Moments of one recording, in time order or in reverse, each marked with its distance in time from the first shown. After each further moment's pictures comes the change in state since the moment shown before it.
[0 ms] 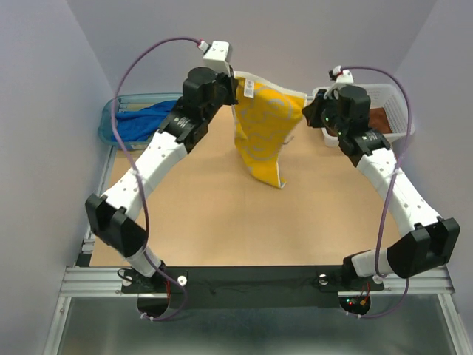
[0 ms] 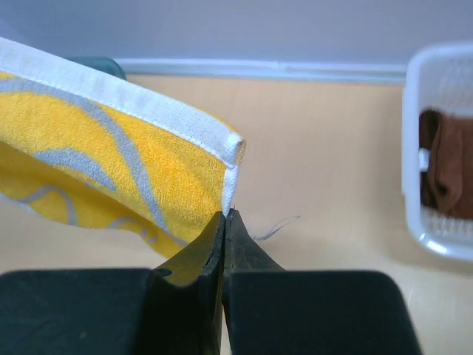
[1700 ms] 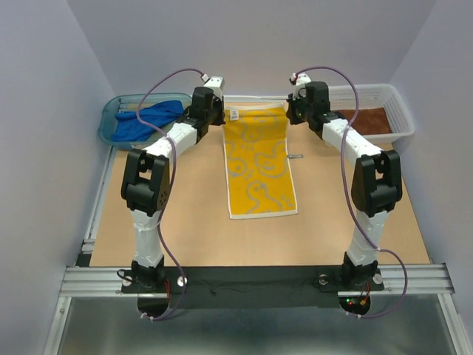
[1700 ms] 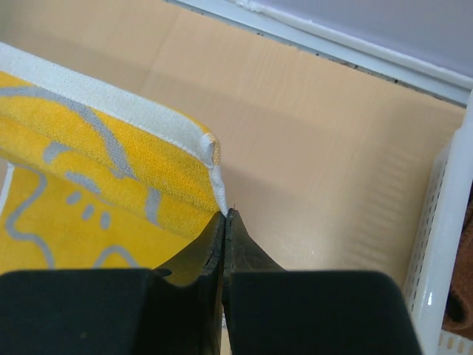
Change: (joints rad) left arm 0.236 0.389 -0.087 0.148 0.187 0.020; right arm -0.043 0.590 0.301 0.116 -0.044 -0.331
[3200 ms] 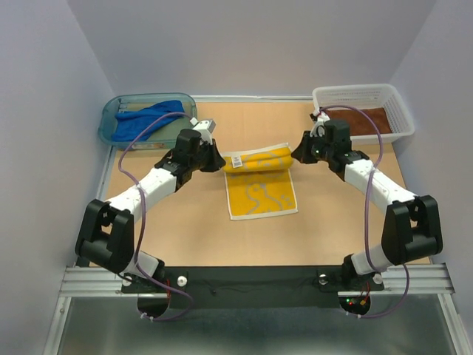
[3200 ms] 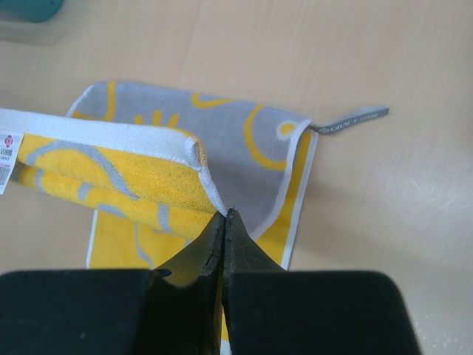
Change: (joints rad) left arm -0.073 -0.588 -0.680 -0.021 0.187 -0.216; right arm -0.020 -0.493 -0.613 0.032 -0.195 0.305
